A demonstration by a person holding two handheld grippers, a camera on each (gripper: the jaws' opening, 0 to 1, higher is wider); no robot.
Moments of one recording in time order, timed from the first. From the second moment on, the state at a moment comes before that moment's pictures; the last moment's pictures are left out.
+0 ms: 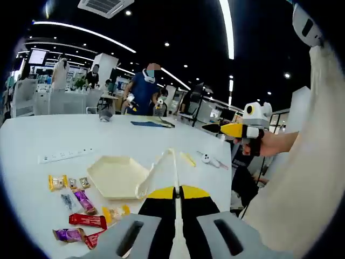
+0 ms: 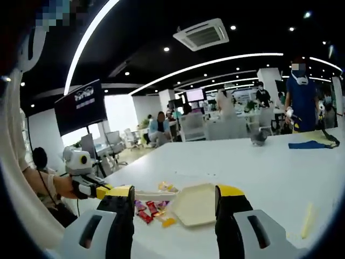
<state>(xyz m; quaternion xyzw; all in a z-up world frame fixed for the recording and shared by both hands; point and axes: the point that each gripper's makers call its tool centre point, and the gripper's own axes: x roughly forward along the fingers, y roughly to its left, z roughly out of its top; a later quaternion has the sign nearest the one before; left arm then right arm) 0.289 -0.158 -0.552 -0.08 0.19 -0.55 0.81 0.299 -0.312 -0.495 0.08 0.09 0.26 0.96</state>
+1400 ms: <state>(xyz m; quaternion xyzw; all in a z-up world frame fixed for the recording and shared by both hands) 0.257 -0.152 -0.457 -0.19 0.11 -0.63 0.75 0.297 -0.222 -0.447 0.14 0.09 0.47 0.87</state>
